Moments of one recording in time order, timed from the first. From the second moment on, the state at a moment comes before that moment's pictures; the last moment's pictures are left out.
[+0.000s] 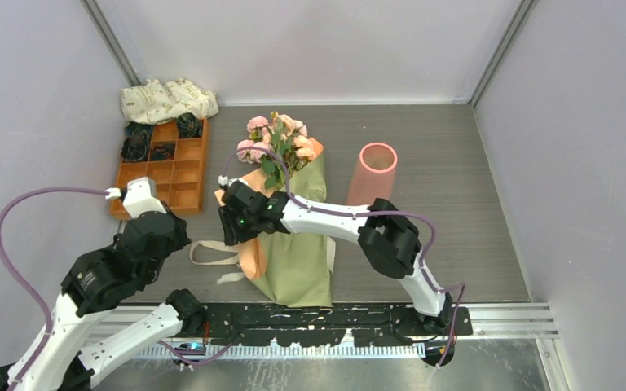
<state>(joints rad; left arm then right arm) -0.76 0.60 1.09 -1.18 -0.70 -0.74 1.12 2.10 1.72 -0.41 -0.04 0.65</state>
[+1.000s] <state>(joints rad) -0.76 0.71 1.07 -1.08 -0.65 -0.73 1.13 1.57 1.58 -0.60 0.23 0.60</state>
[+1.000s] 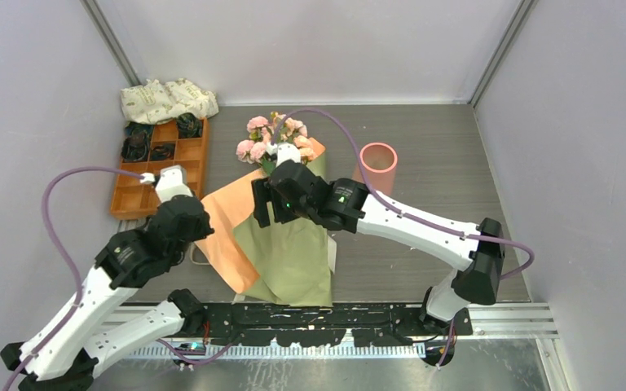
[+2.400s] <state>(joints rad) -0.76 1.05 0.83 -0.65 -0.29 -0.79 1.15 1.20 1.09 -0.67 0.37 0.75</state>
